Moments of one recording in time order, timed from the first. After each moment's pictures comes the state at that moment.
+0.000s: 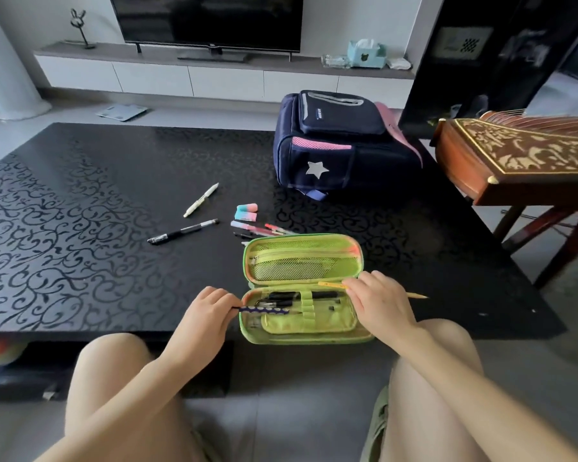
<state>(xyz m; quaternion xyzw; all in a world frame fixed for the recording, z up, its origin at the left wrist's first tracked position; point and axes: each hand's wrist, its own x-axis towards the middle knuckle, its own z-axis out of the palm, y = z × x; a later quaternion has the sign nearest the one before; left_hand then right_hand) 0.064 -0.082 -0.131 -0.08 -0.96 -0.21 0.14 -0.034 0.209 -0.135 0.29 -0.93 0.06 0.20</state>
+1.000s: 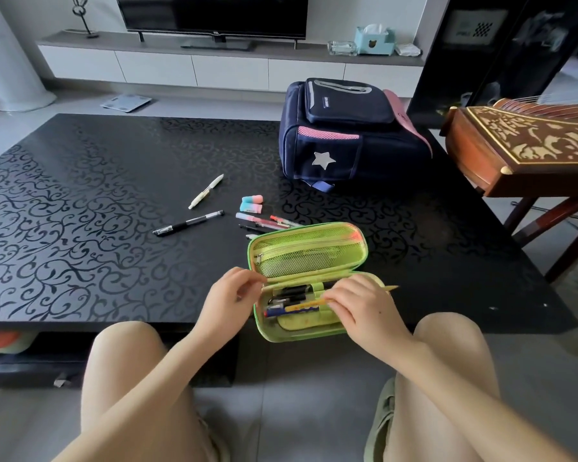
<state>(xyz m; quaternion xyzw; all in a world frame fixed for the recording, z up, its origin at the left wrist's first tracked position) 0.046 -0.052 -0.114 0.03 -0.90 -0.41 0.11 -0.003 0.182 -0.125 0.38 -0.88 0.23 0.15</state>
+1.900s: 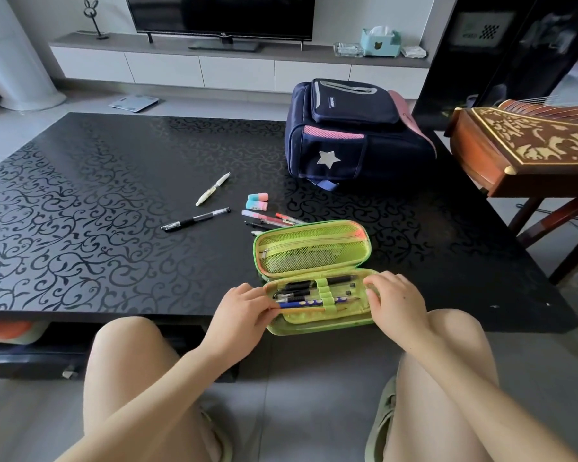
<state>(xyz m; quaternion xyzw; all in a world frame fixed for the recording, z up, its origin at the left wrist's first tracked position) 0.068 -0.049 -0.133 -0.10 -0.96 -0.24 0.12 -0.016 0.212 -0.140 0.18 -0.97 0.15 0.10</state>
